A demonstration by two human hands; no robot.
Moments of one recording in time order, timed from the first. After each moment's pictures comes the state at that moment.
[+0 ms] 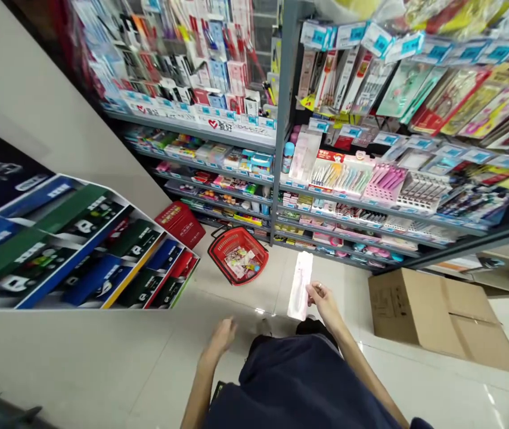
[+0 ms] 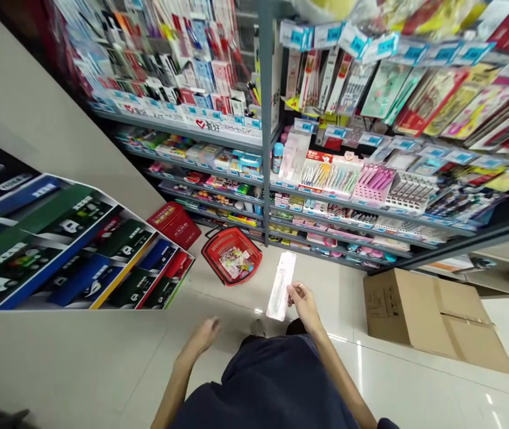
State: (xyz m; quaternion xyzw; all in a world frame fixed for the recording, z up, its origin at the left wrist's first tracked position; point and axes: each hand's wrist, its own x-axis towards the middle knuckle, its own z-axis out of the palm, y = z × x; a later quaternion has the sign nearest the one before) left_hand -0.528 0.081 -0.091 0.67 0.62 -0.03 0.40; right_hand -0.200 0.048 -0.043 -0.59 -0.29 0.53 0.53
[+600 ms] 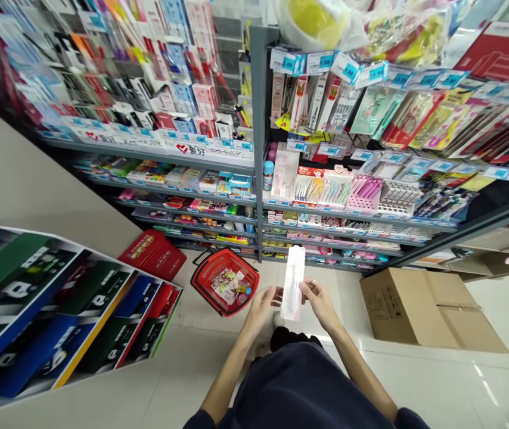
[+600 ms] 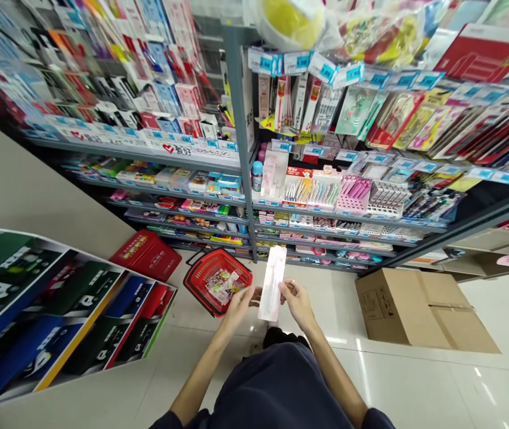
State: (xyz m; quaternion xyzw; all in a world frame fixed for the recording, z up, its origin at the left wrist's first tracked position) left_hand -0.371 0.215 -0.032 0.48 0.39 0.29 0.73; right_hand -0.191 0.143 -0.002 -0.58 -0.31 0.48 0.58
